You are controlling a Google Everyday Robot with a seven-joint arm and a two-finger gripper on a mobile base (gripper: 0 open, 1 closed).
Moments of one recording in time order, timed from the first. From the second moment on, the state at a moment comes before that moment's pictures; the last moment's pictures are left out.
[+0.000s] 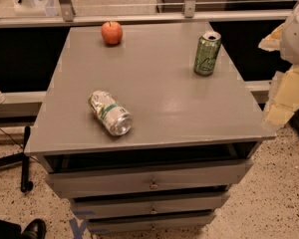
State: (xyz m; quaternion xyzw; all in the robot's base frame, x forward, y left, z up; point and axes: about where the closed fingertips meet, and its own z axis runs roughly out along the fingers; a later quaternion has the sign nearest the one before) arm 0.438 -0.217 0.977 -0.60 0.78 -0.03 0.16
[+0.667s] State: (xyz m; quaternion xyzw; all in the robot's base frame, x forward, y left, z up) arm 0.459 -0.237 0.965 -0.58 0.78 -0.03 0.21
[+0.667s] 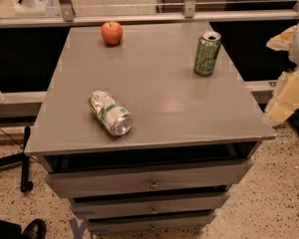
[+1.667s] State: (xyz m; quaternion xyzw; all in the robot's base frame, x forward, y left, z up) arm 0.633 -0.274 0.926 -0.45 0.80 -0.02 0.40
